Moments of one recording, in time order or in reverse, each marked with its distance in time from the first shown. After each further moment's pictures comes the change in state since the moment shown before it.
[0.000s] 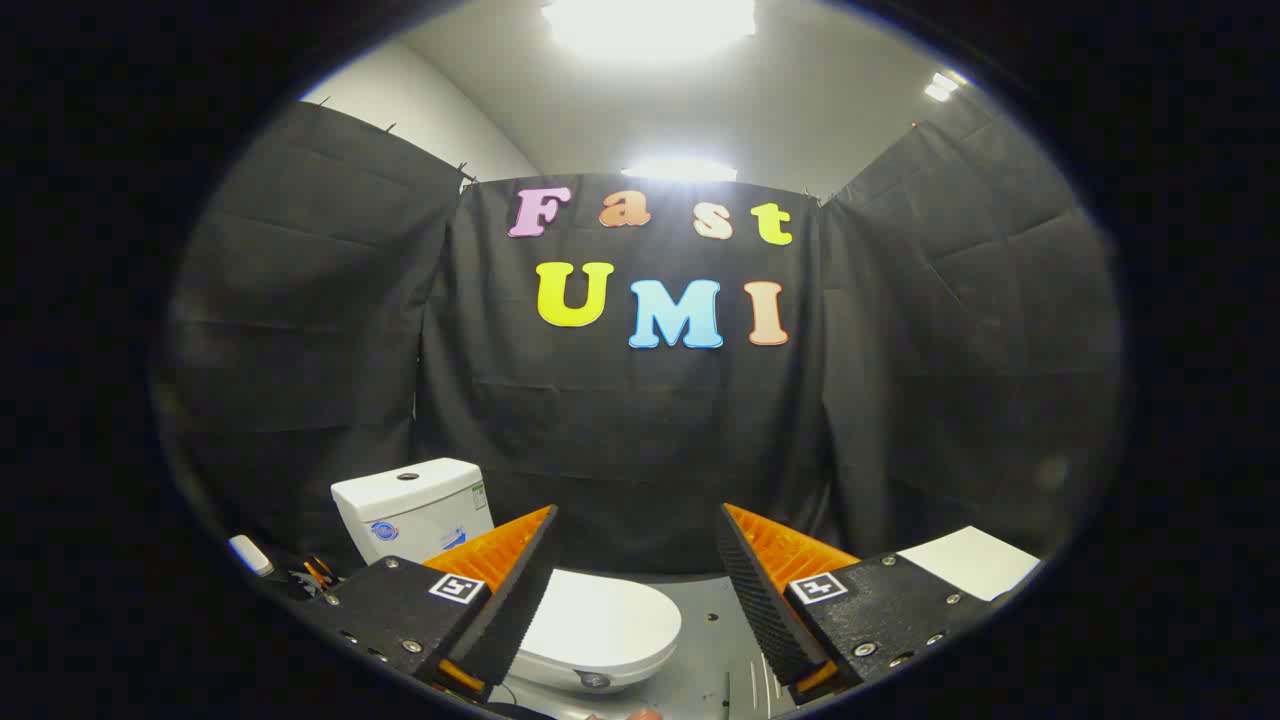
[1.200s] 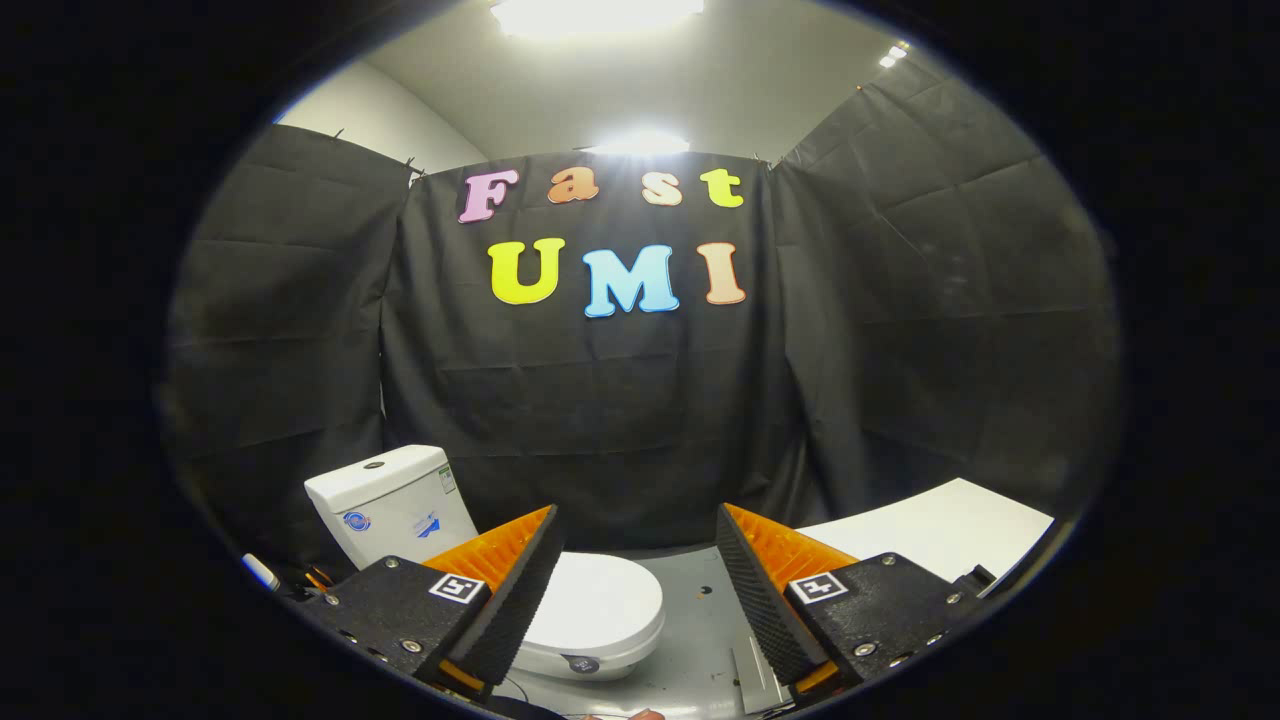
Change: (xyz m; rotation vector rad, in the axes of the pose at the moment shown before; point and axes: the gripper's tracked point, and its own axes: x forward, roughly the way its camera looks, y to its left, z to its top) arm -0.001 -0.047 -0.051 0.093 0.075 -0.078
